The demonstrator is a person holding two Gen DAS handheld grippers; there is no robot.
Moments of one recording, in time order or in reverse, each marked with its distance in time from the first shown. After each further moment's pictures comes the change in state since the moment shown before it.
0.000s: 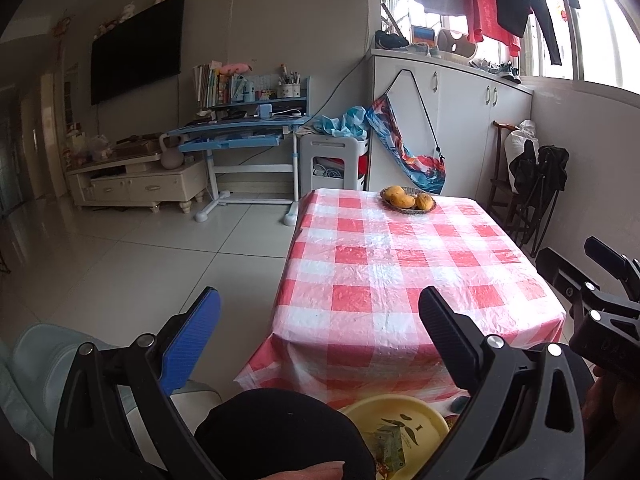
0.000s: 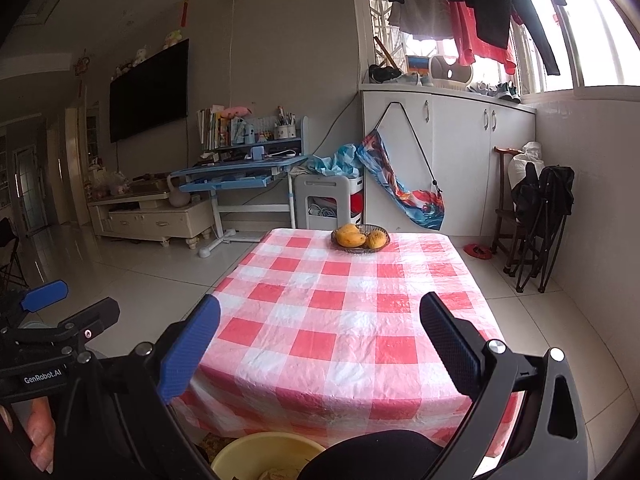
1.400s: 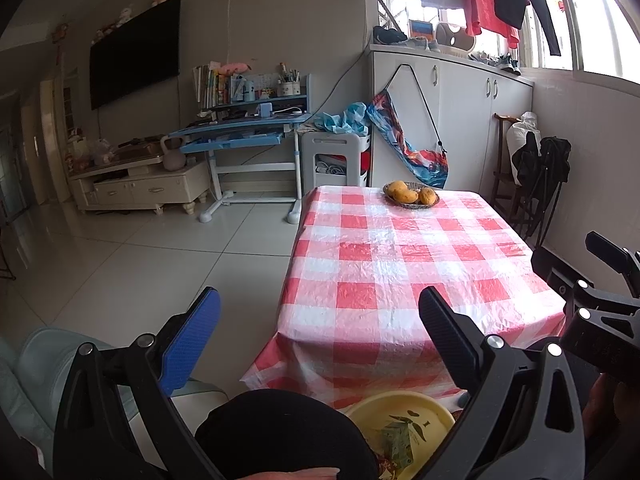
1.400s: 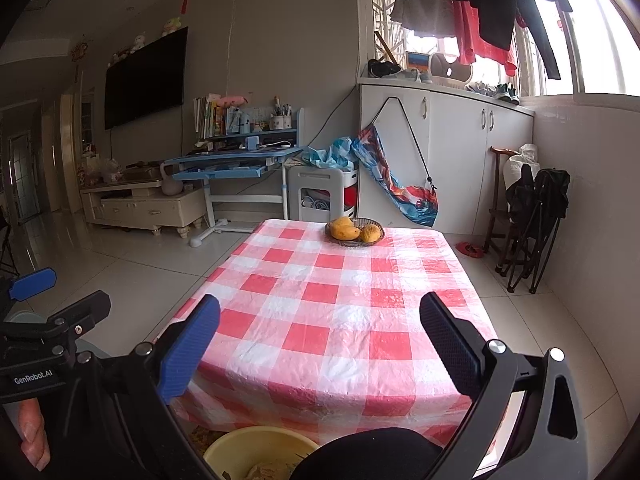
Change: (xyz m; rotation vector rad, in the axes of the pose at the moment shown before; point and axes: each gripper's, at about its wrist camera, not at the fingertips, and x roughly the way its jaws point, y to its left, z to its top) left arm 0.006 0.000 -0.003 0.022 0.010 0.016; right arm 0.005 0.006 -0.003 -0.018 0.029 -0.034
